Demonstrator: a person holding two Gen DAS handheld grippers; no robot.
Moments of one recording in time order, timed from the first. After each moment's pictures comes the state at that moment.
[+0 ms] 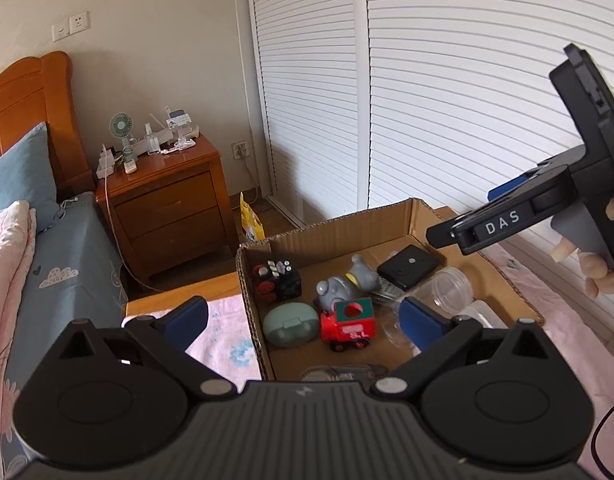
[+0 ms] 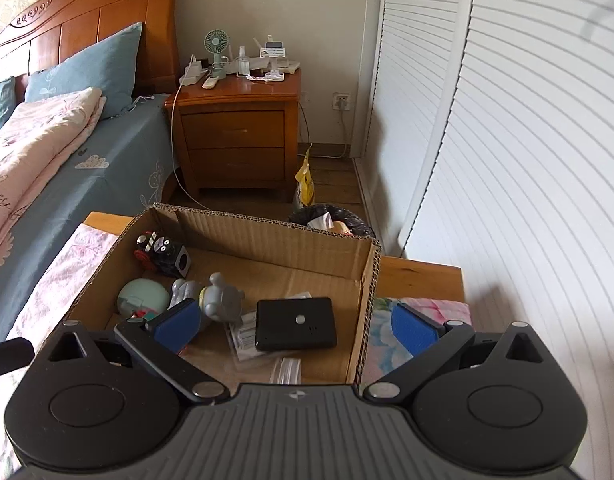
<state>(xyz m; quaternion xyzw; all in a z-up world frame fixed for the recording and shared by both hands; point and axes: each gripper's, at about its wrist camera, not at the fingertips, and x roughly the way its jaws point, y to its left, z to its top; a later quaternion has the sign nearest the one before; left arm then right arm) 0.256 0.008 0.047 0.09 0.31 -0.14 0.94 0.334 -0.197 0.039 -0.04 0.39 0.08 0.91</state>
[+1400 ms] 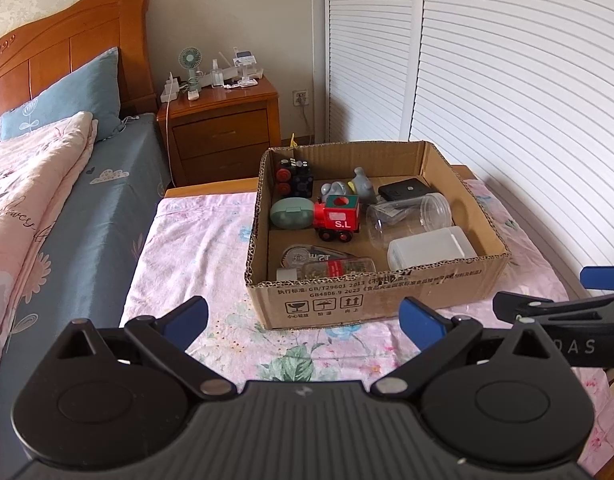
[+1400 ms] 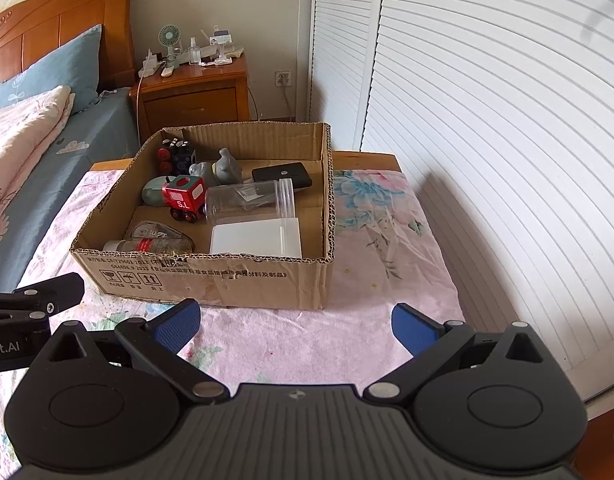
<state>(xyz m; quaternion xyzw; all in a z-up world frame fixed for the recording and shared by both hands) 0.157 -0.014 0.030 0.03 0.37 -0.03 0.93 0.158 -0.187 0.020 0.00 0.40 -0.01 0.91</state>
